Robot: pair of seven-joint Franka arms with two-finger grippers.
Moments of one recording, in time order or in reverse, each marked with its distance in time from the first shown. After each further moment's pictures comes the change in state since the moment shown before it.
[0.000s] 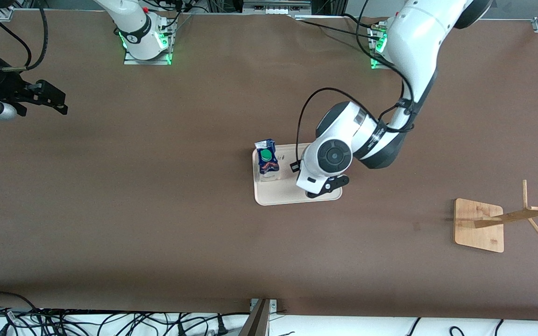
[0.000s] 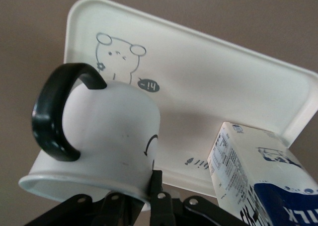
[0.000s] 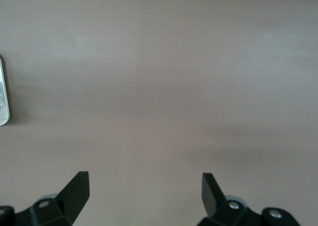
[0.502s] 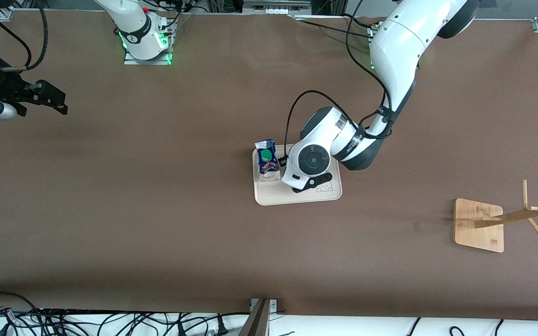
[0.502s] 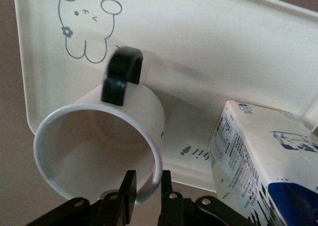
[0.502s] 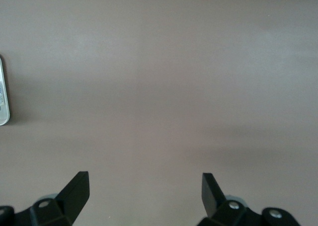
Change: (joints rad) left arm -0.046 0.041 0.008 0.014 -0.007 -0.002 -0.004; right arm 0.000 0.000 0.000 0.000 0.000 0.000 0.000
